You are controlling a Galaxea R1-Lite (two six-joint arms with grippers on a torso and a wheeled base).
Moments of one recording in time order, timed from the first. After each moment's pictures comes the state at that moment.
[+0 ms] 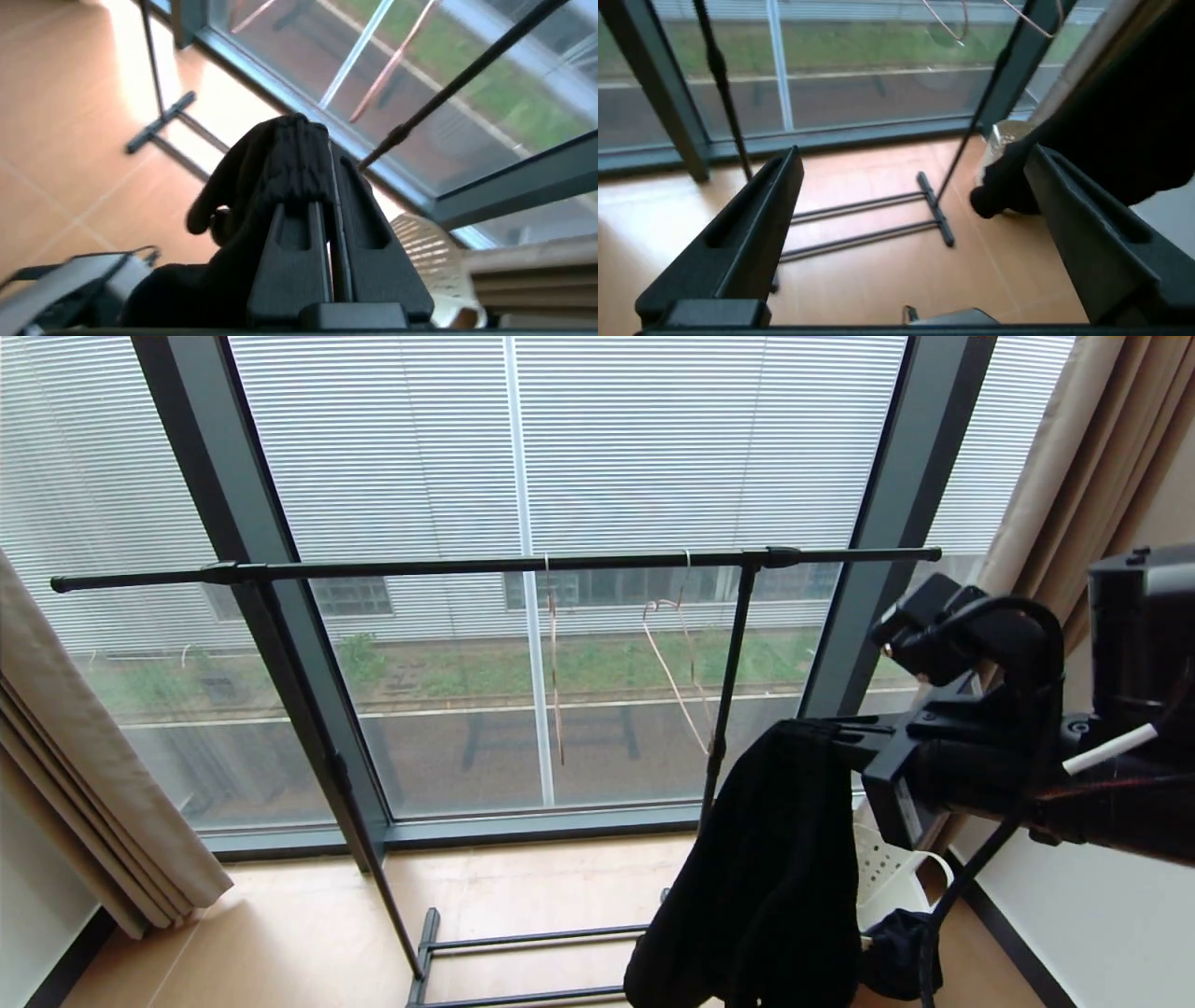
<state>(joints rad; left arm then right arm) -0.04 0.35 -0.21 0.06 -0.24 -0.13 0.64 1.45 -0.93 -0.07 -0.09 -0.18</state>
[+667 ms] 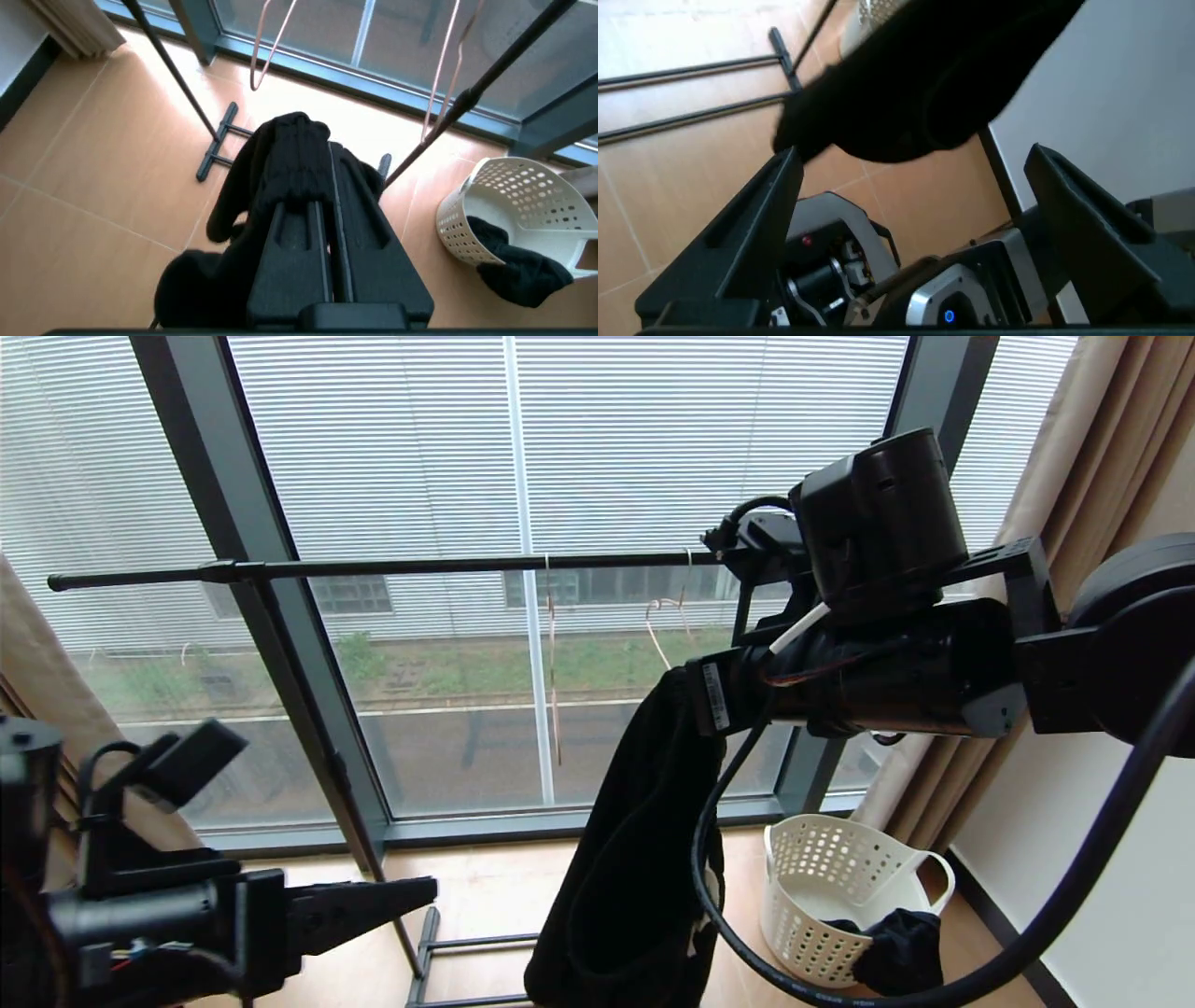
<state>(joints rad) -0.45 1.22 -0.58 -0.06 -0.30 -0.47 0.76 1.79 -1.46 0.25 -0.30 0.24</state>
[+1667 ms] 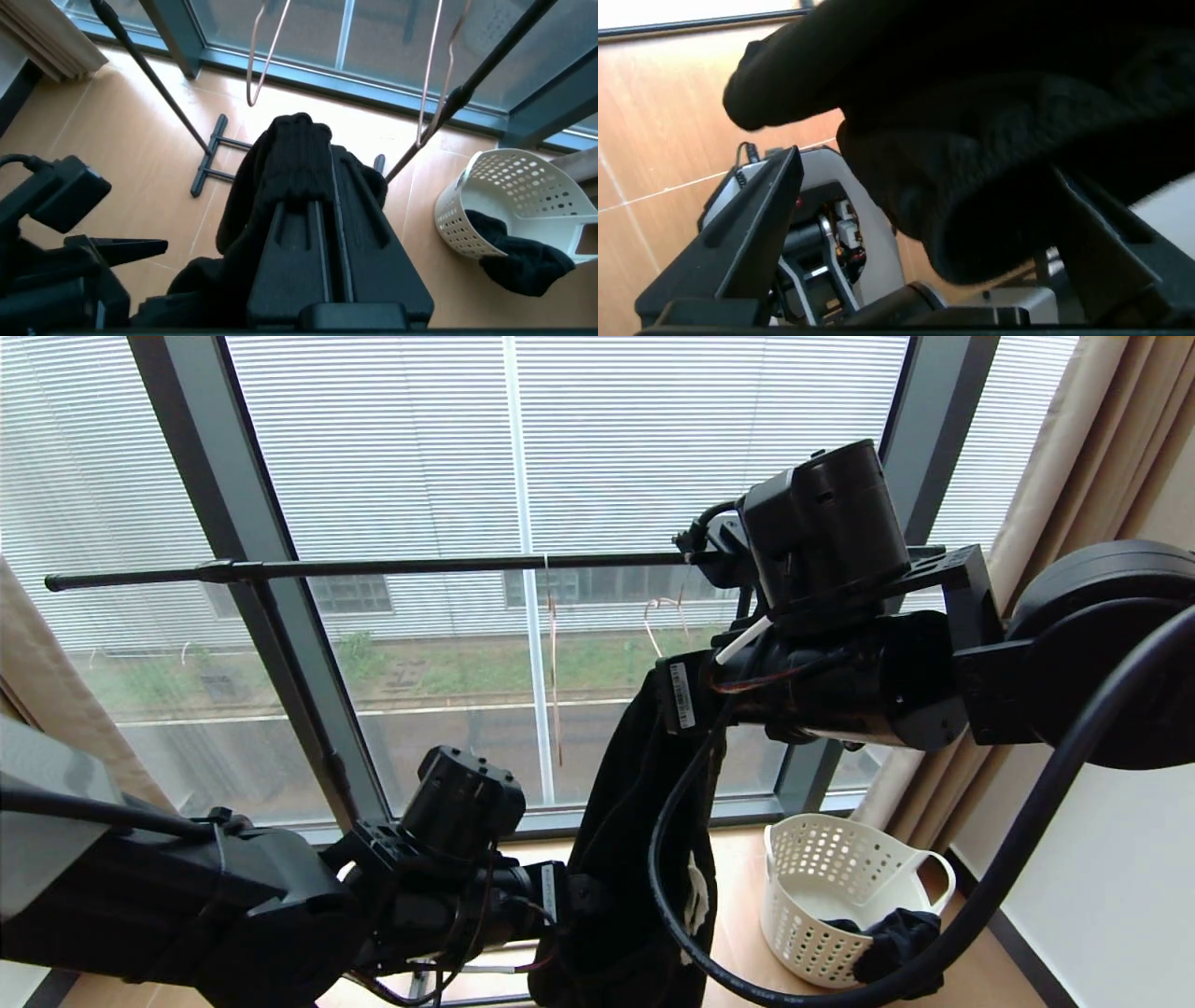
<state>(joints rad) -0.68 1.88 -0.77 -0.28 -0.08 -0.67 0.81 1.84 -1.51 0.25 -0.40 0.30</state>
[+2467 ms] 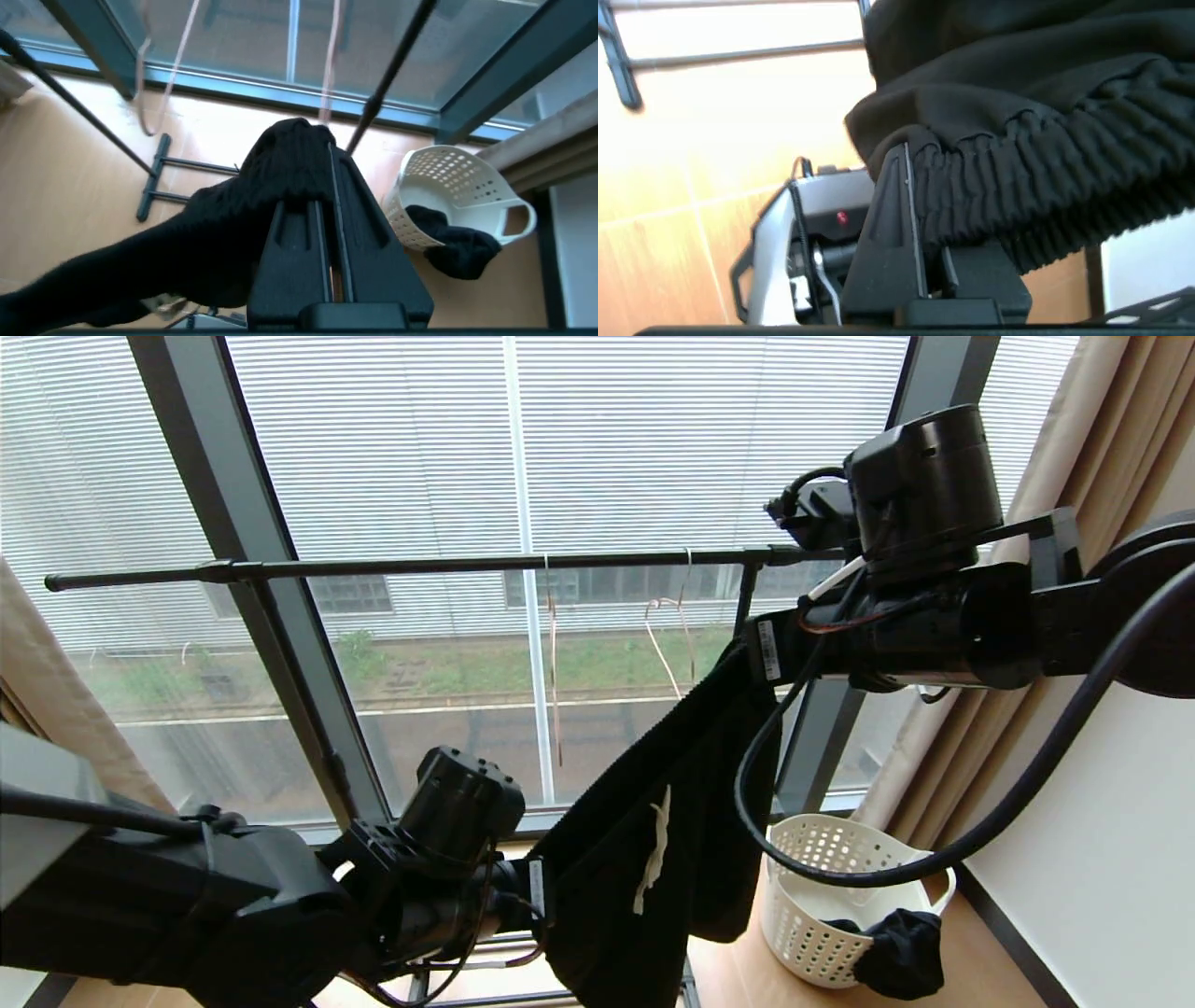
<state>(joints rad) -0.68 1.84 -0.78 -0.22 0.09 -0.60 0.61 1.78 -1.49 0.25 -0.41 0.18</state>
